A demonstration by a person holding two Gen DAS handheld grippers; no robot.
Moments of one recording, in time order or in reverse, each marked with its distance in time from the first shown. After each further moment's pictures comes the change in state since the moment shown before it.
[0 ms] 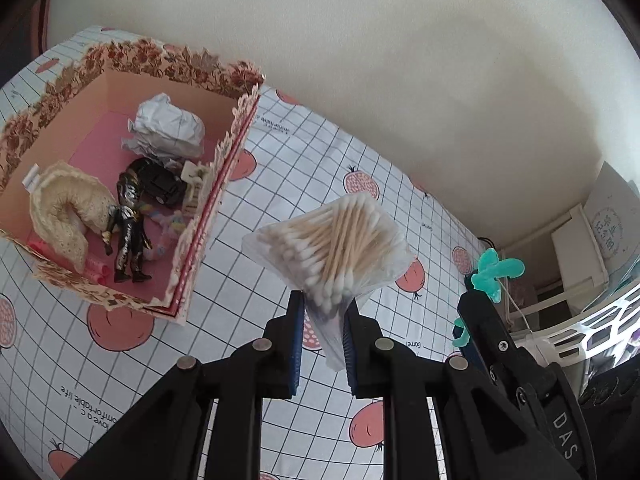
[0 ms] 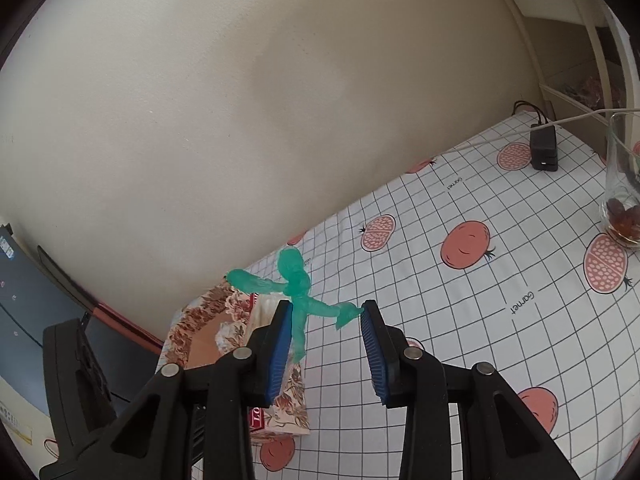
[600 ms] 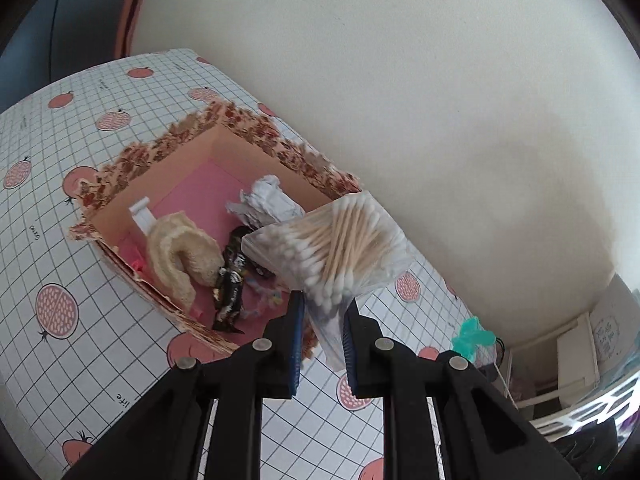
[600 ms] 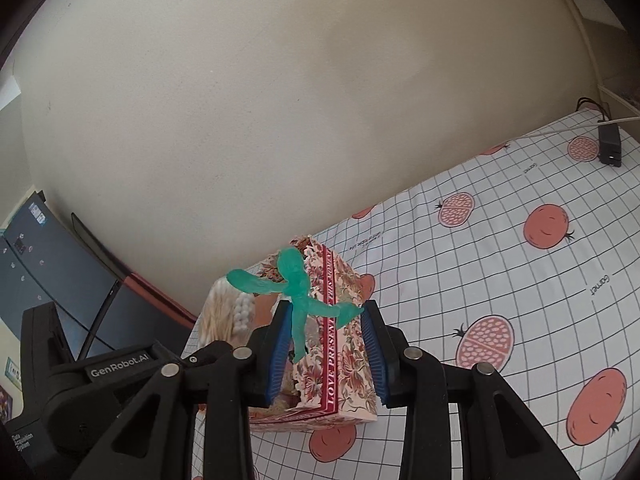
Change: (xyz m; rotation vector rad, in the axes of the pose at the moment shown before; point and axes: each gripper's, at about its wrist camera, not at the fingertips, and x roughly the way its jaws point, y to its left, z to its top) left arm -0.067 0.067 0.021 -0.254 -0.255 0.098; right arm 0.029 0.056 -0.038 -0.088 0.059 0.150
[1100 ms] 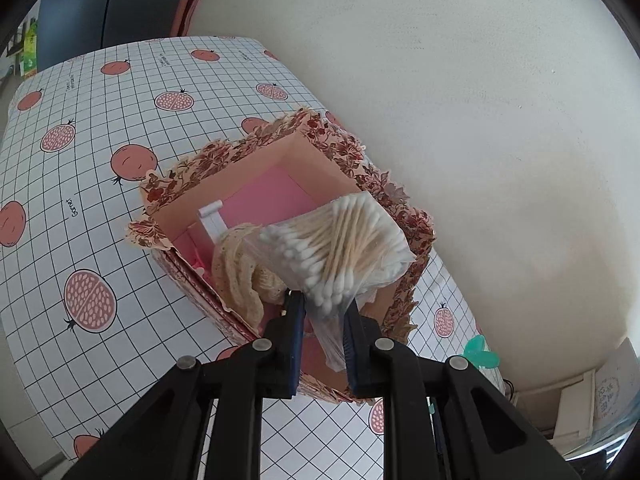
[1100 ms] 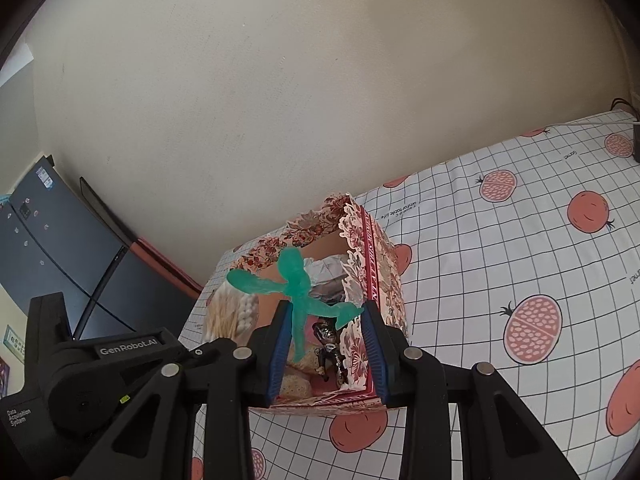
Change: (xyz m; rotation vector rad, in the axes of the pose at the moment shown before) left arm 0.006 0.057 0.021 -0.161 -0.007 0.092; right arm 0.033 0.033 -0.028 -0.077 0.081 0.026
